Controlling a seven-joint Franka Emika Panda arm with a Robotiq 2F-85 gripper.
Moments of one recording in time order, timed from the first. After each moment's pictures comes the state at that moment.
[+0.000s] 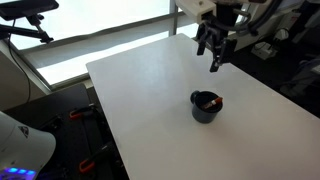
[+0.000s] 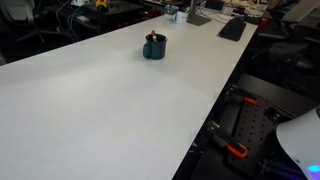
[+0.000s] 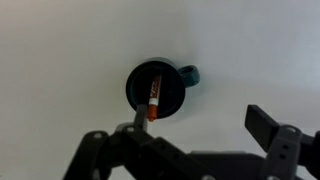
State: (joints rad) arm -0.09 0.23 -0.11 -1.97 -0.02 2.18 0.16
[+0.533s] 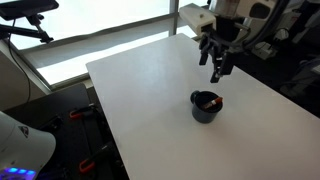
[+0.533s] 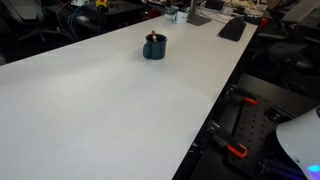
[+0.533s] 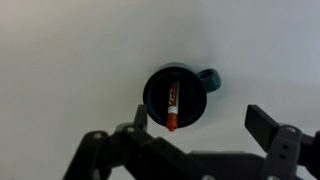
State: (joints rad) arm -0.09 0.28 -0.13 -1.96 -0.05 2.18 0.23
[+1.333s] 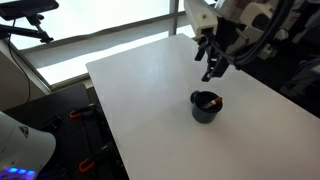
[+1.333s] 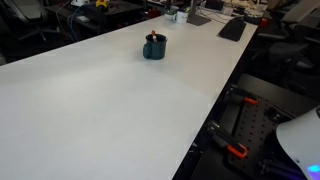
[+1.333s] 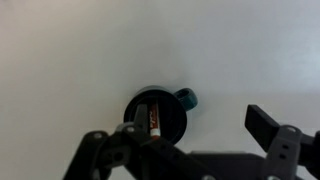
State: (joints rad) arm -0.14 0.29 -0.13 -1.92 0.17 2.07 0.13
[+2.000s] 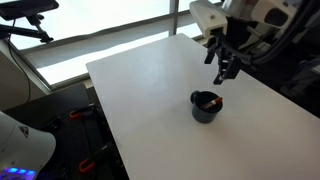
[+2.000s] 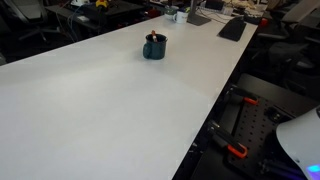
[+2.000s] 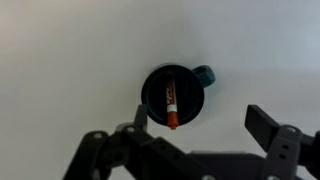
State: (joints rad) arm -0.14 0.30 -0.14 -1.91 0.08 2.13 0.17
